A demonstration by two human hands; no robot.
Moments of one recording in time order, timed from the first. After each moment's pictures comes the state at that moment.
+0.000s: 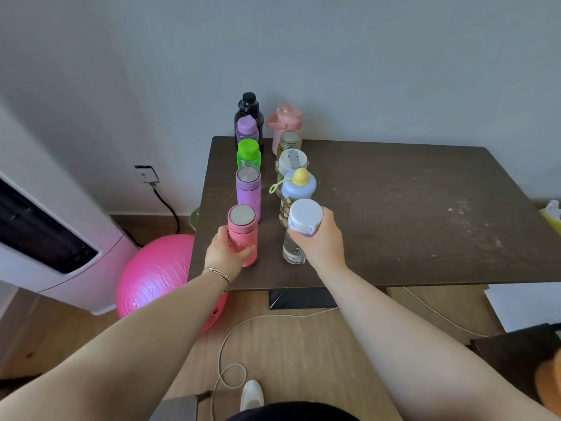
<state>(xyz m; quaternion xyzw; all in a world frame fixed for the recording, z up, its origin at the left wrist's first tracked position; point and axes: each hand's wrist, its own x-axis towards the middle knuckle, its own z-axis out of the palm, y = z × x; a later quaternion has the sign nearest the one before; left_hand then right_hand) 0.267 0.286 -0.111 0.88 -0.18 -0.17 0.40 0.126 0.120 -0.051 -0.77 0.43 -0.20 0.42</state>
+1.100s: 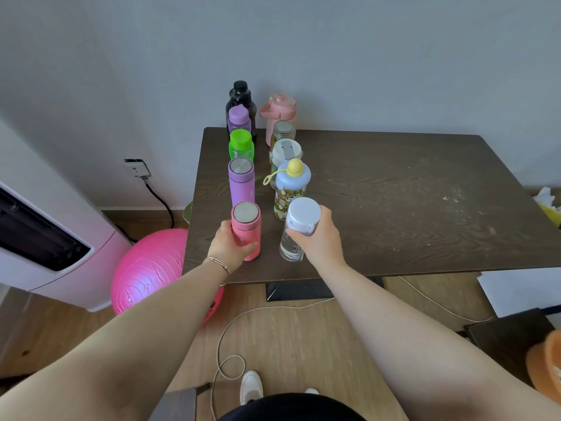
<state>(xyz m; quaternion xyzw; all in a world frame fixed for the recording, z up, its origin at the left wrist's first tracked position) 0.266 0.271 -0.120 0.88 -0.20 -0.23 0.37 0.115 0.117 -0.066 -0.79 0.43 -0.17 0.41</state>
